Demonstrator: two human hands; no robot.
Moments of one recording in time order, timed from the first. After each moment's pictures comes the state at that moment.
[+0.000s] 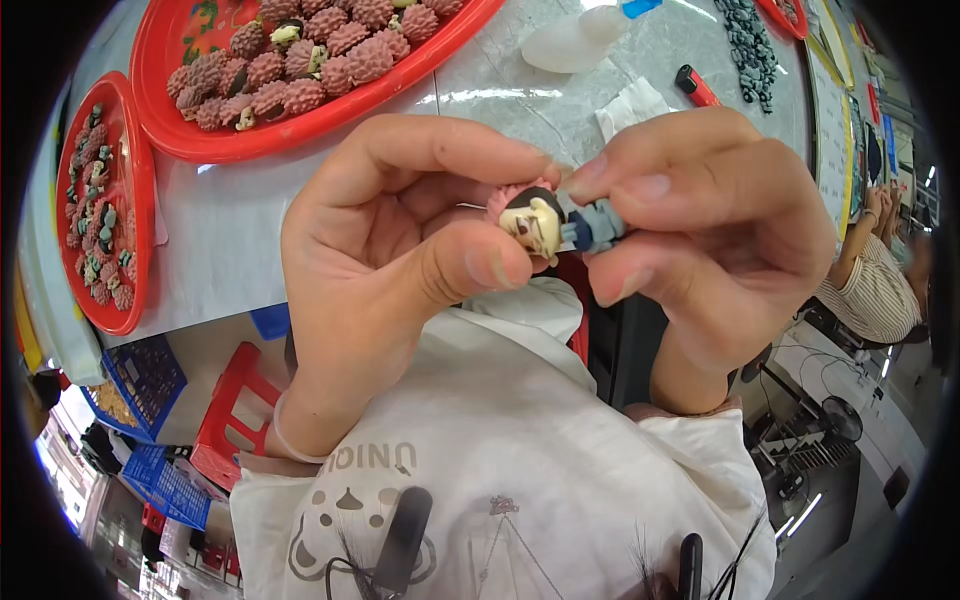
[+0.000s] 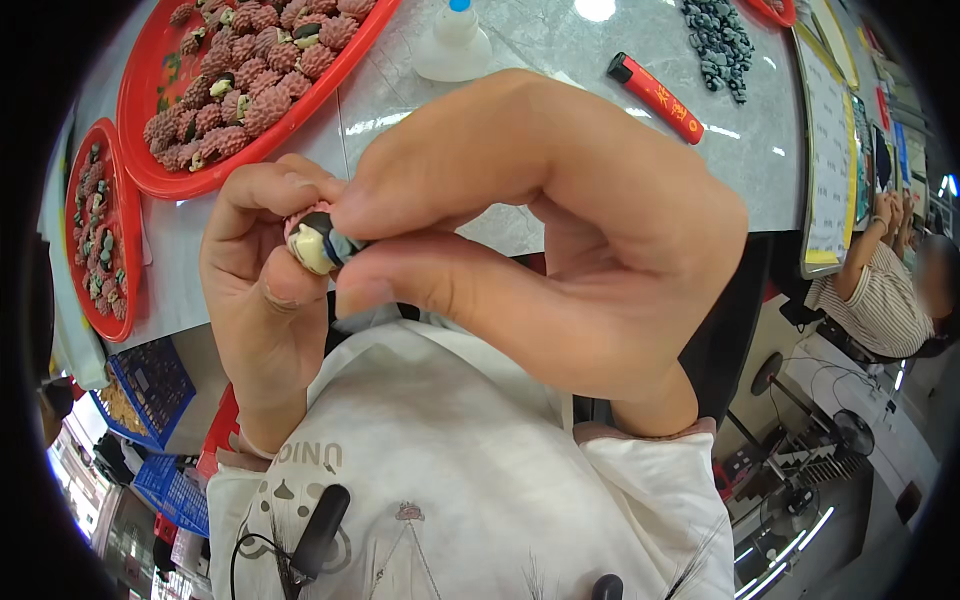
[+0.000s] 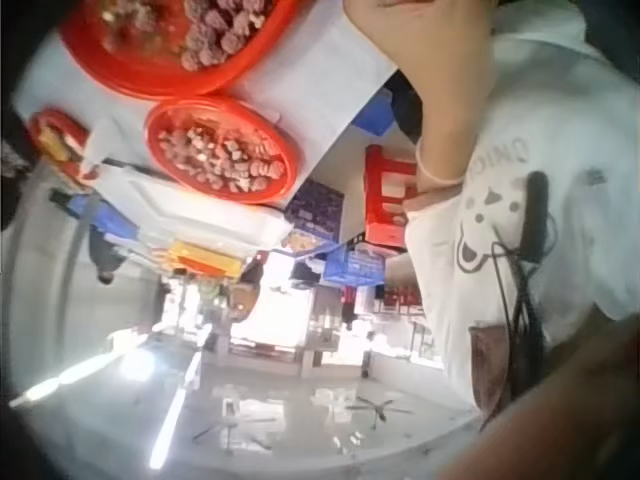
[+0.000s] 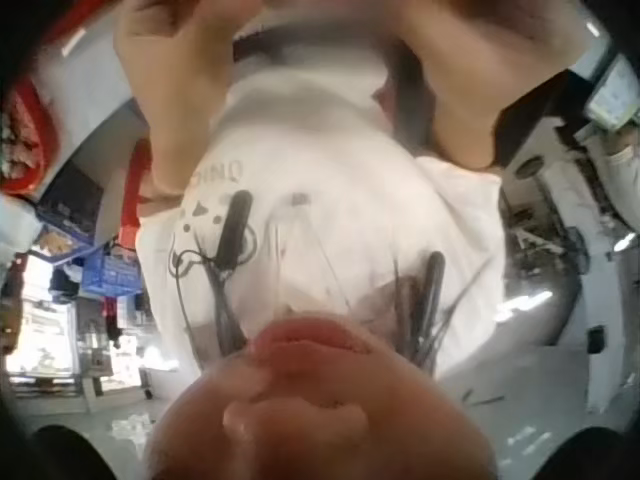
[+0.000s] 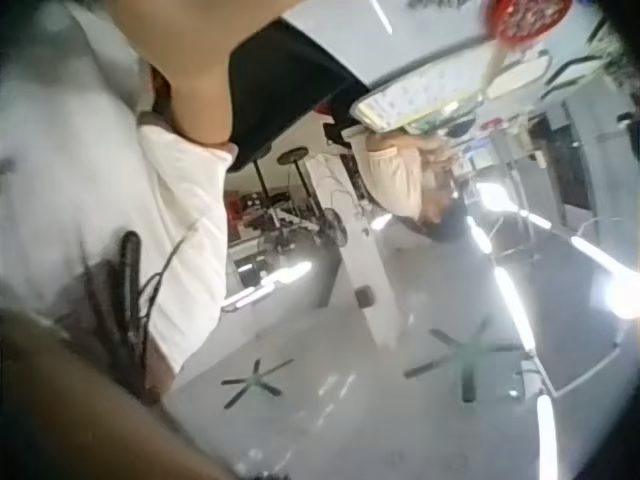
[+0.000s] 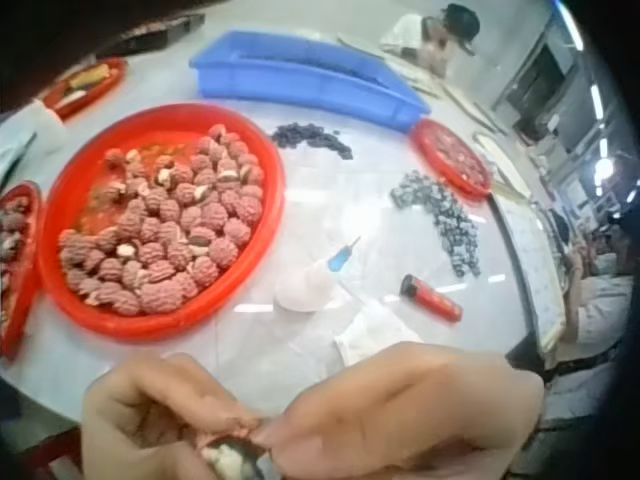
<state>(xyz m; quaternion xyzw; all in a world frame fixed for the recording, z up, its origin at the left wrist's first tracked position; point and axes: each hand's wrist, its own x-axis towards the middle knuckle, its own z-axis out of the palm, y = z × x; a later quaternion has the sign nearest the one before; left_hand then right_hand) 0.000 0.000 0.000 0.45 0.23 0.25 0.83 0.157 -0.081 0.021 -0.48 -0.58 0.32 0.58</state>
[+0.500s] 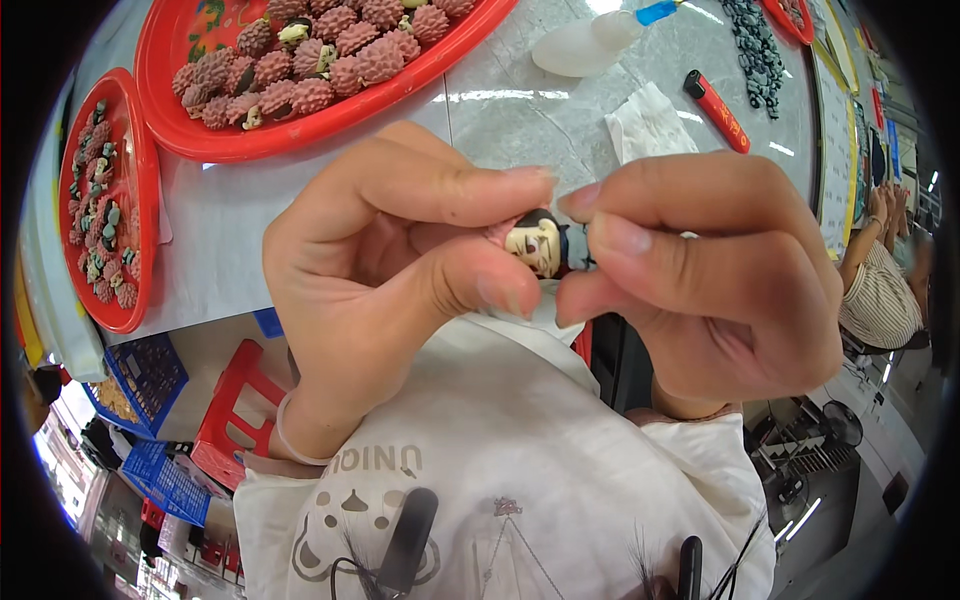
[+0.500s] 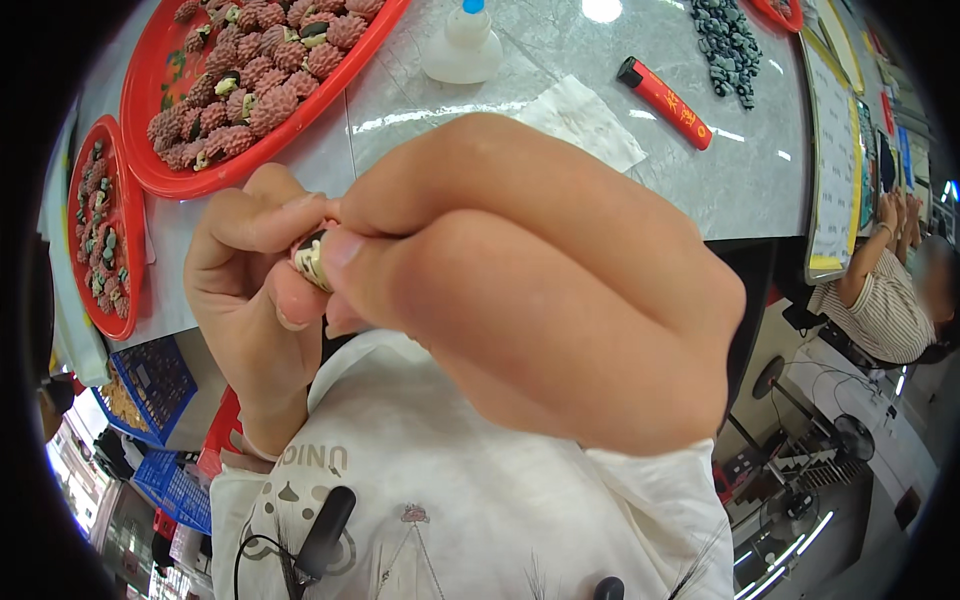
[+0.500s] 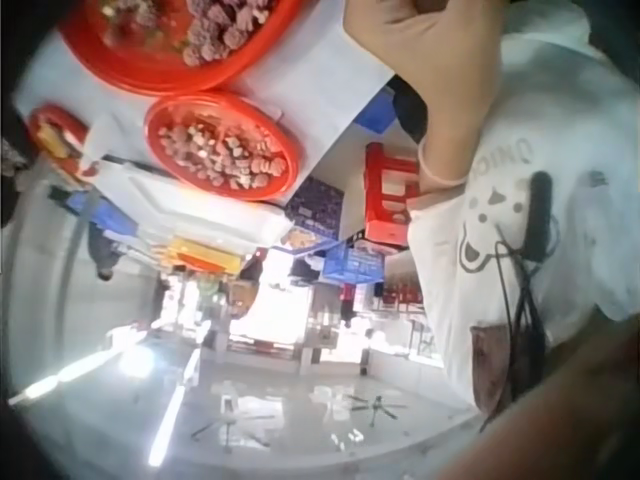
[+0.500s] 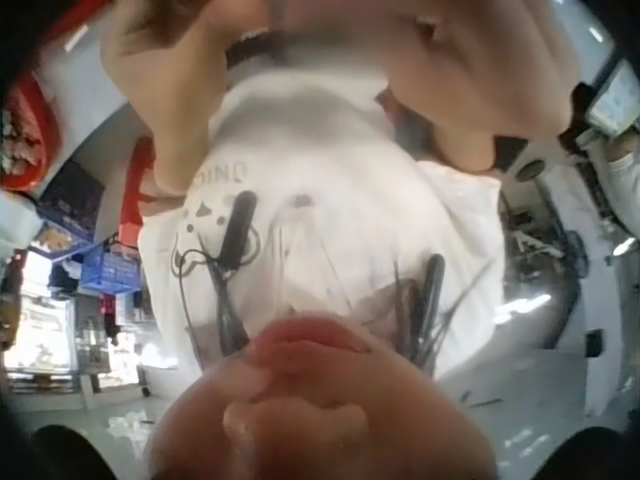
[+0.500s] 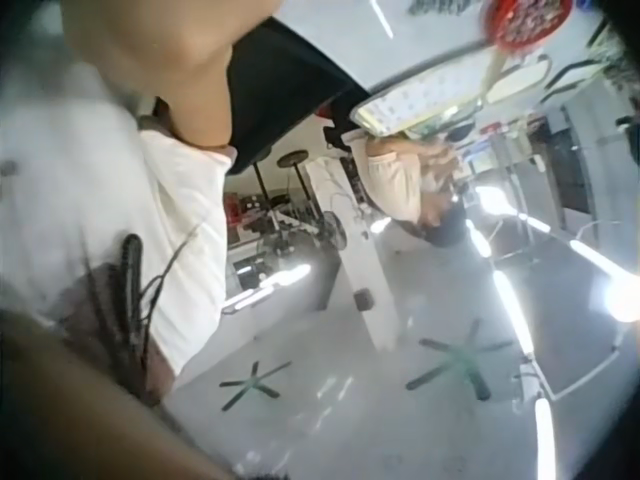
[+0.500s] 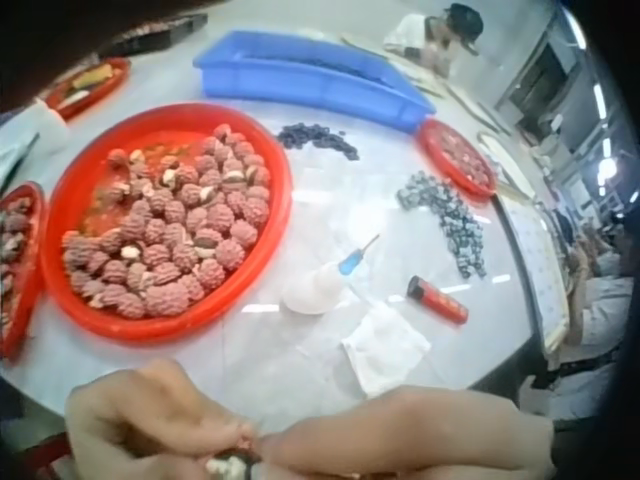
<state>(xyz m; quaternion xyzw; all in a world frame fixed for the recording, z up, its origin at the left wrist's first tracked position) -0.003 0.003 -0.008 0.52 0.17 0.33 0.76 0.141 -0.075 0.025 -0.52 -0.66 0.08 0.54</state>
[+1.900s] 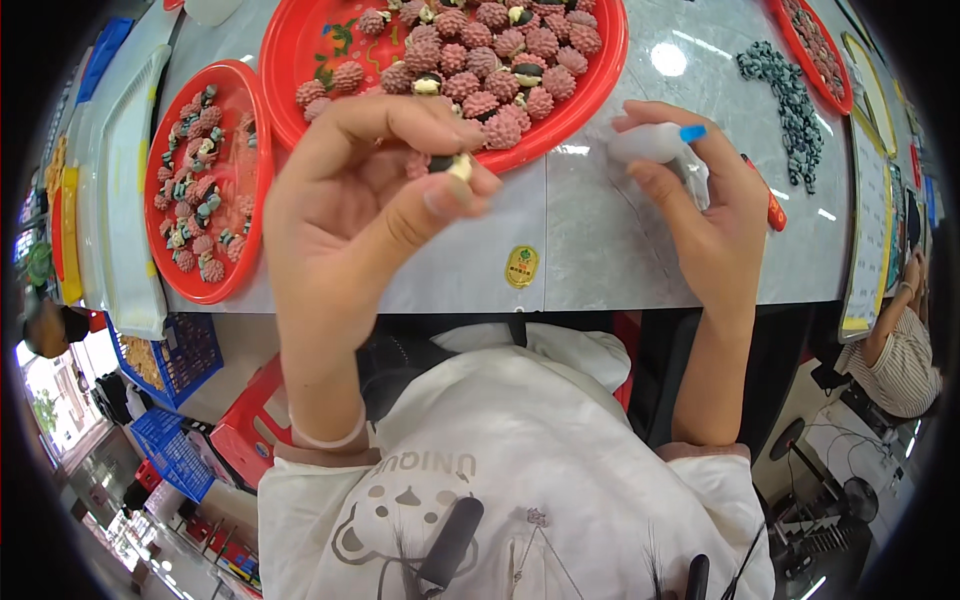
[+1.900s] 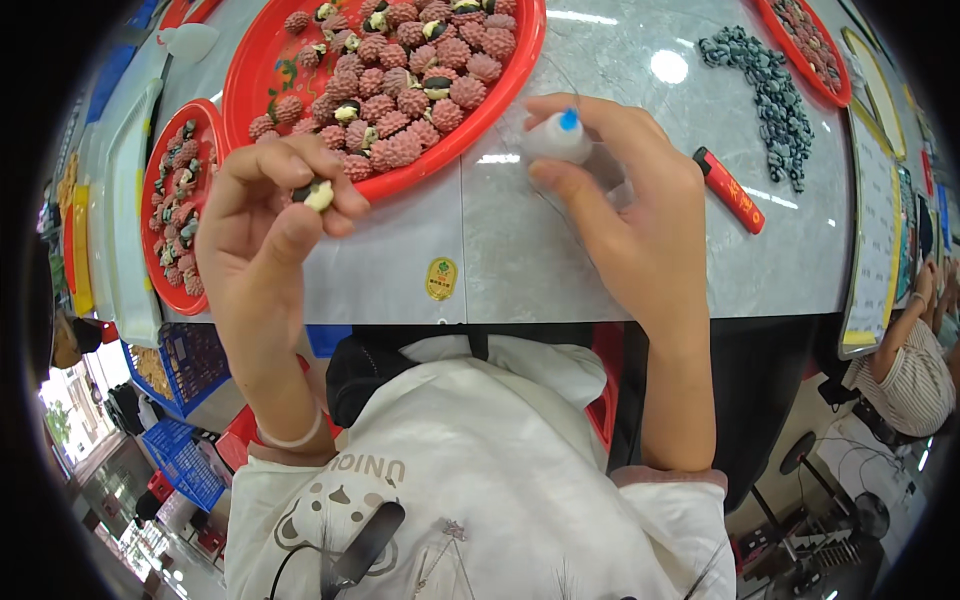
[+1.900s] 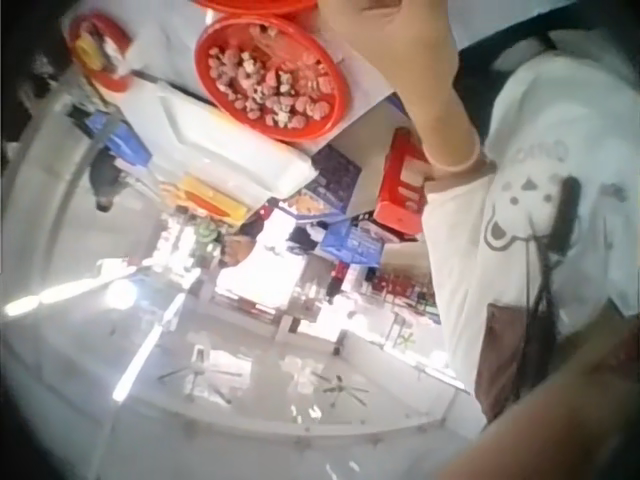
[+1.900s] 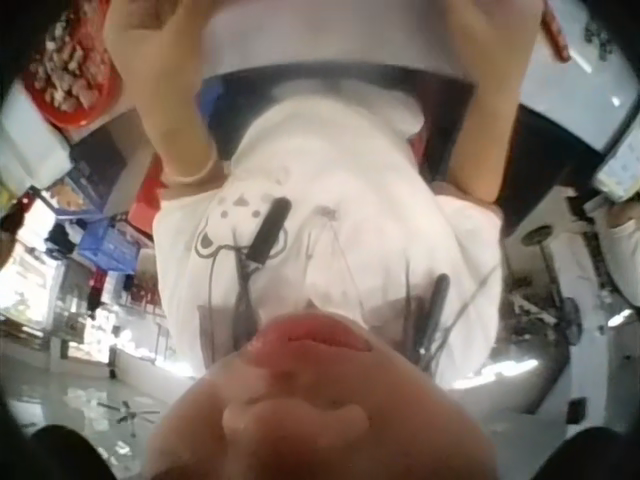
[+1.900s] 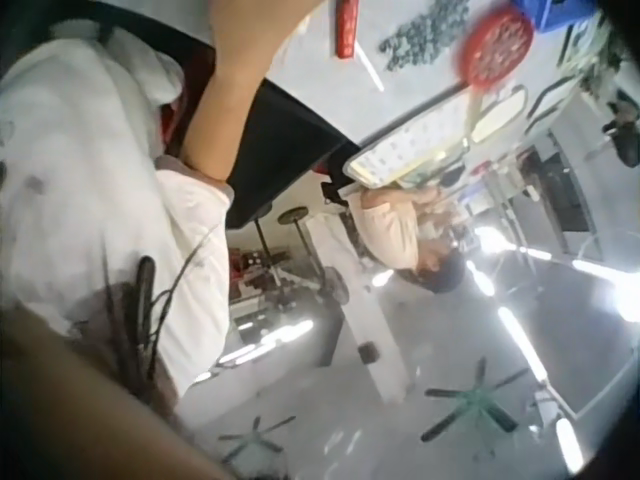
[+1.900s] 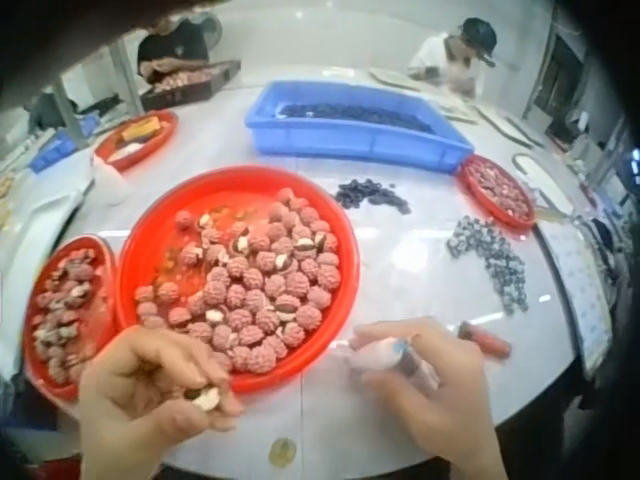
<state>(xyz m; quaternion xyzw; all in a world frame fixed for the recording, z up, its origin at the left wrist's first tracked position) -0.025 0.054 0.012 0.64 0.22 0.36 0.64 0.171 -0.052 -0.002 -0.68 -0.55 0.17 0.45</state>
